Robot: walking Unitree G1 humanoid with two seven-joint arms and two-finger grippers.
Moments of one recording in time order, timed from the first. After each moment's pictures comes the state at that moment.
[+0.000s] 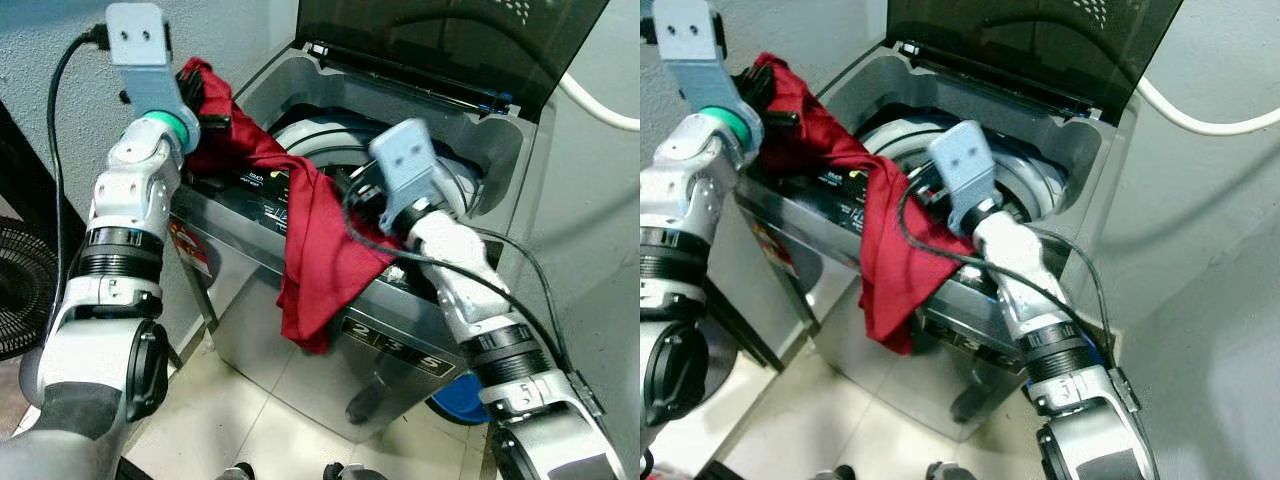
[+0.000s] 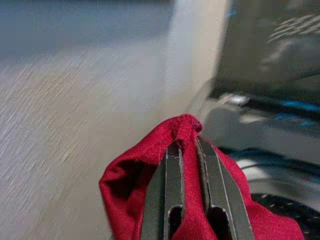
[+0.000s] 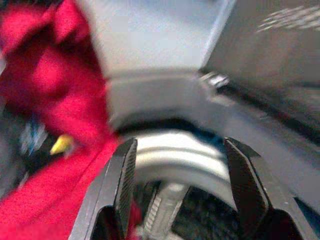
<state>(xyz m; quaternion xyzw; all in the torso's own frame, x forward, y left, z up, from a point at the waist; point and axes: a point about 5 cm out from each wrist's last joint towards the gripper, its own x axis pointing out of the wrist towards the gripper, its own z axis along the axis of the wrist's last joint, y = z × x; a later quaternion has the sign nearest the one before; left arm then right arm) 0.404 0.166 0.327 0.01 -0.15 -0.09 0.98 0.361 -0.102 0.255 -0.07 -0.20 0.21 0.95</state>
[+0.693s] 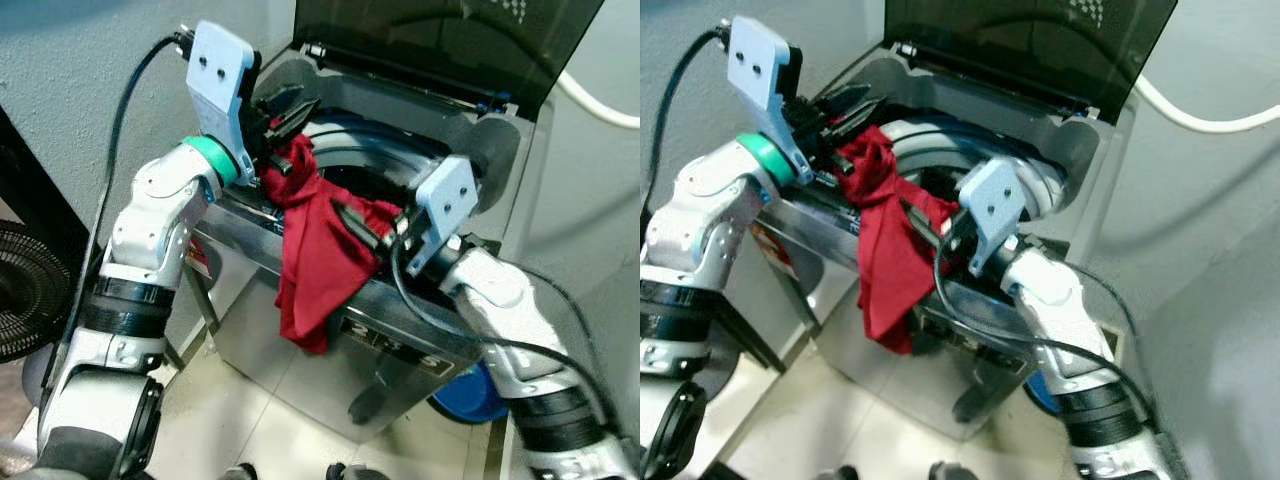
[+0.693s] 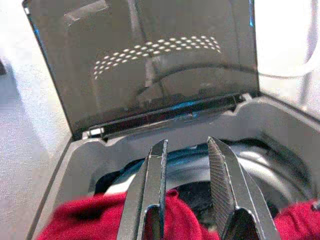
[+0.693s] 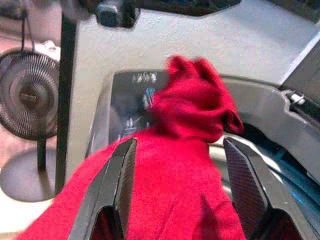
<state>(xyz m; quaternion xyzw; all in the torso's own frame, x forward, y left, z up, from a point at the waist) 0.341 0.118 0.309 0.12 -0.22 -0.32 0.91 0.304 -0.112 0.229 -0.18 -0.18 0.39 0.89</state>
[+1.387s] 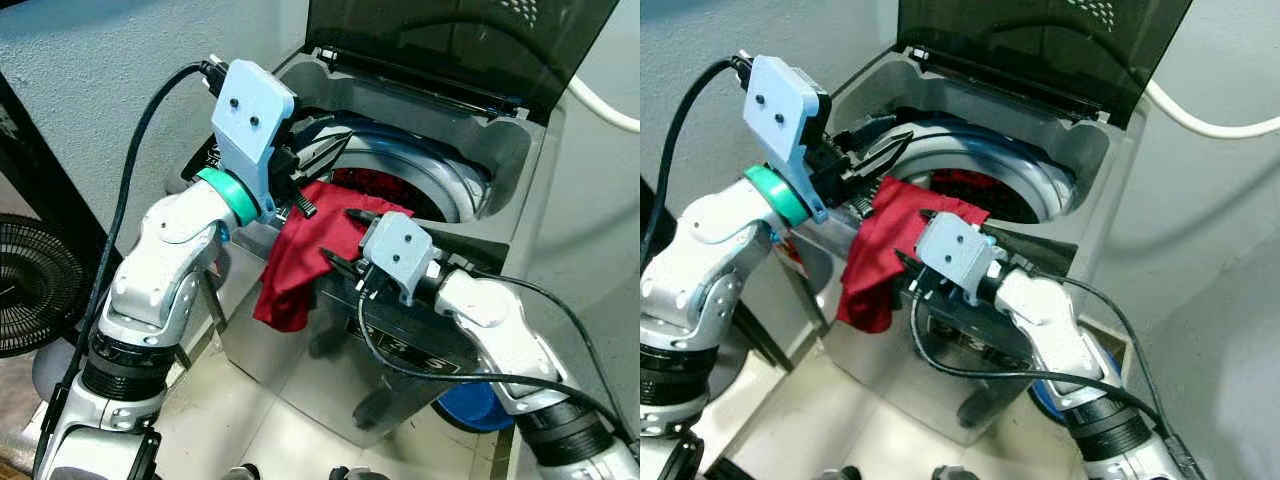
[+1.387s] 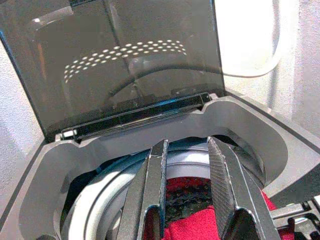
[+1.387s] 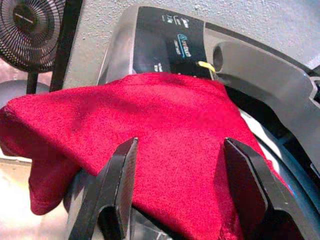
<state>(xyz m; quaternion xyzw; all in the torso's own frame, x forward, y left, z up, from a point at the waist) 0.309 0.091 0.304 0.11 -0.21 -0.37 0.90 0.308 -0.106 0.203 -0.30 -0.13 0.37 0.87</state>
